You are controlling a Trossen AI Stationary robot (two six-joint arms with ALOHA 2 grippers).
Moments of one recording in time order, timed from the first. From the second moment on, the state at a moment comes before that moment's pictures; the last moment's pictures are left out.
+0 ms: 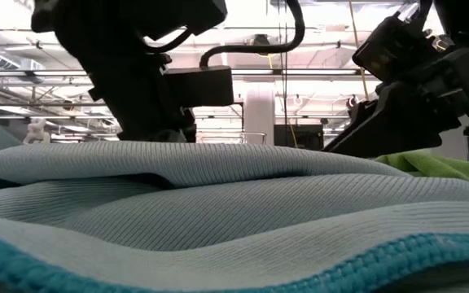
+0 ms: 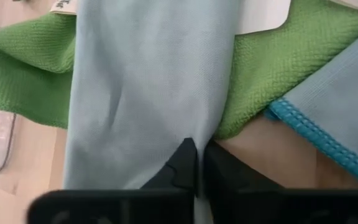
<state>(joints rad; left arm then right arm) -0.40 2.07 1.25 -0.52 -0.57 -0.35 0.51 1.68 0.48 0.62 0.50 0.32</state>
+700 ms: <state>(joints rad) -0.39 1.90 1.25 -0.52 -0.58 -0.38 0.46 1.77 0.65 0.62 0.58 0.07</state>
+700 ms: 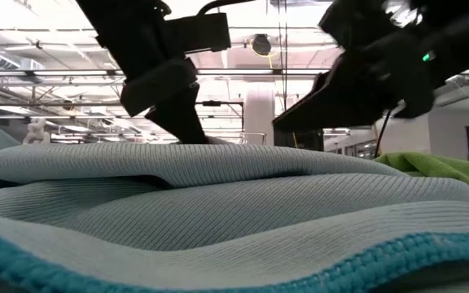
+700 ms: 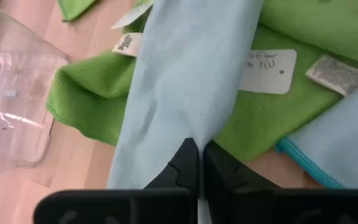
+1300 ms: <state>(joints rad) -0.39 1.90 1.25 -0.47 -0.59 -0.37 0.43 1.96 0.79 0.61 0.79 -0.08</state>
